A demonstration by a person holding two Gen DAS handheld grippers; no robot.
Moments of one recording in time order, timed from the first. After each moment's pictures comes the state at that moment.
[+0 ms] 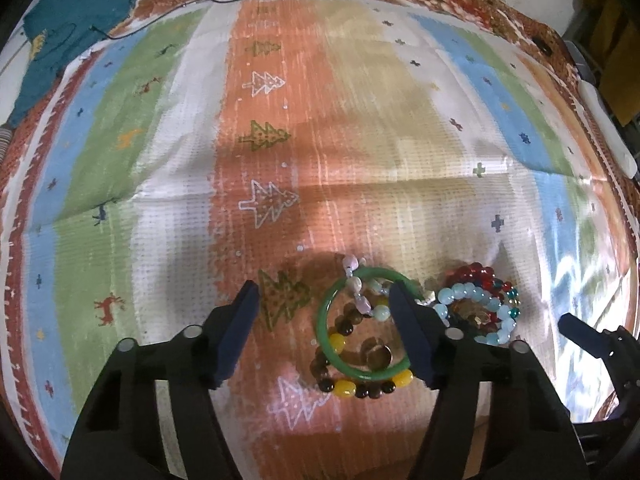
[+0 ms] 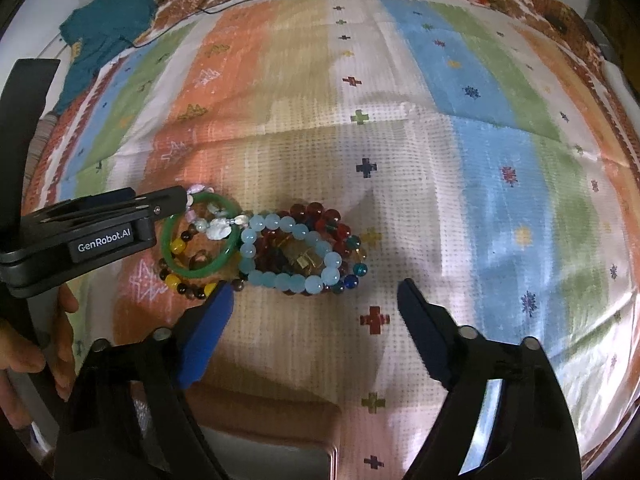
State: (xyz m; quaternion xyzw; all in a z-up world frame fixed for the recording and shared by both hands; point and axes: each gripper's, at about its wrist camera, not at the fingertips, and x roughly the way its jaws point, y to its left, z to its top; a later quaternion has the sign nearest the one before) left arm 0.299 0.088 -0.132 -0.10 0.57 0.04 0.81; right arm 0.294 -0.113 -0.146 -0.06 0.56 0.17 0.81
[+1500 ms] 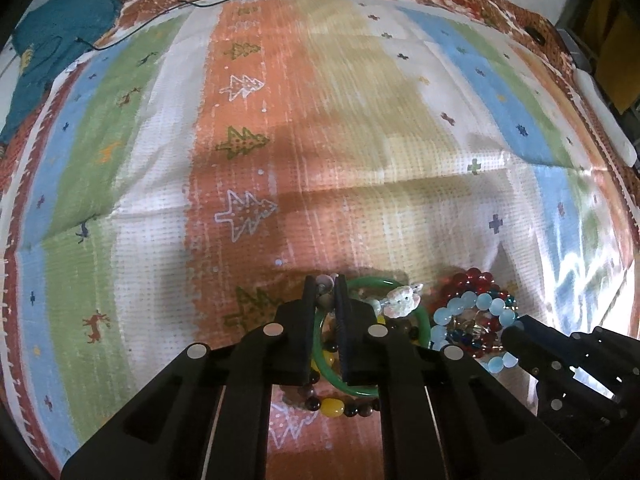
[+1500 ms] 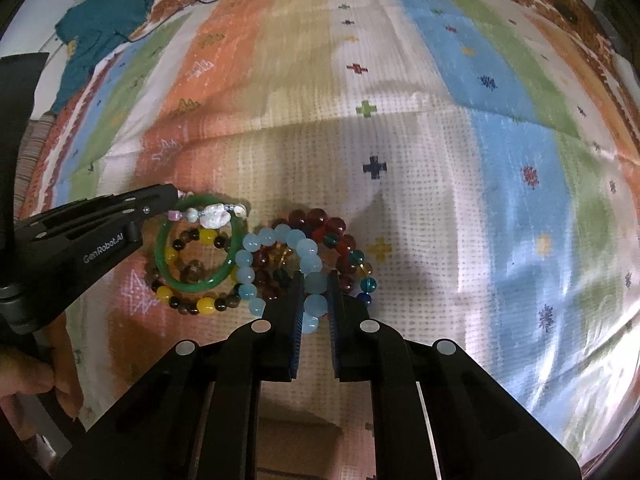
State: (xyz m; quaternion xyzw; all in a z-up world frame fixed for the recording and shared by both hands) left arm 0.308 0.077 -0.136 -0.08 0.57 0.03 0.82; right arm 0.312 -0.109 -0.158 -0.06 0.58 0.18 0.79
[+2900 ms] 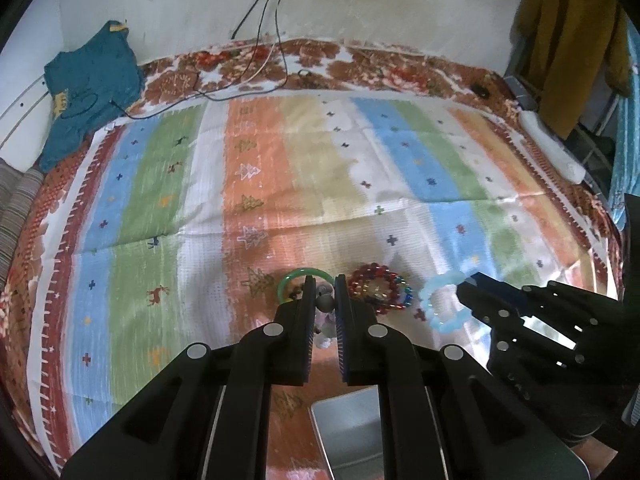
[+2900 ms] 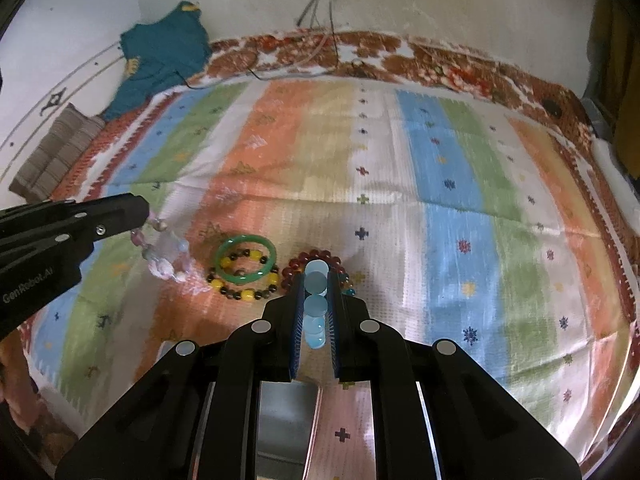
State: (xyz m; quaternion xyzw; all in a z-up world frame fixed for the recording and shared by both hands) left arm 0.192 0.037 -0.003 -0.08 0.45 0.01 0.89; right arm 0.230 -0.134 -0.057 -0.10 0.43 0.22 0.87
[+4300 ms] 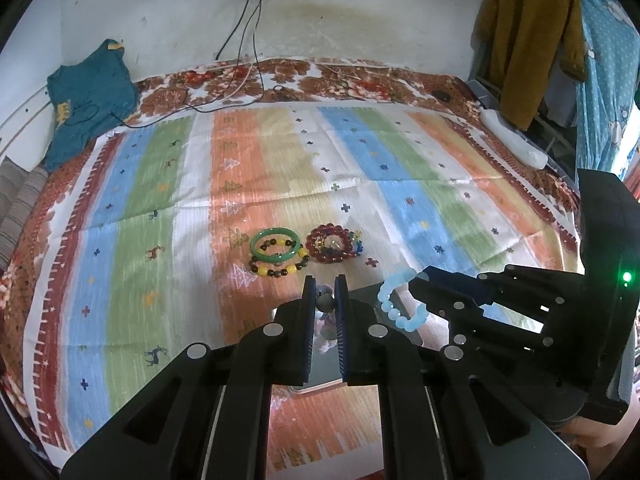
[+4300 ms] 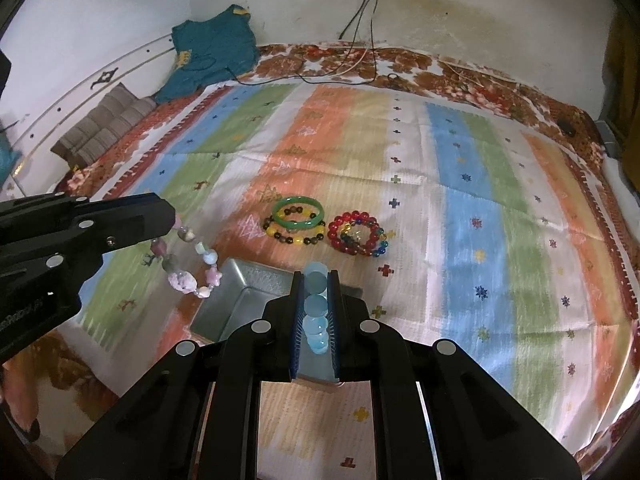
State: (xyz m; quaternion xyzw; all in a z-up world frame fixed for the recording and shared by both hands) left arm 0.086 -0.002 0.011 -0.07 0.41 -0.02 0.91; right arm 0.140 -0.155 -0.051 -0.12 0.40 0.28 0.86
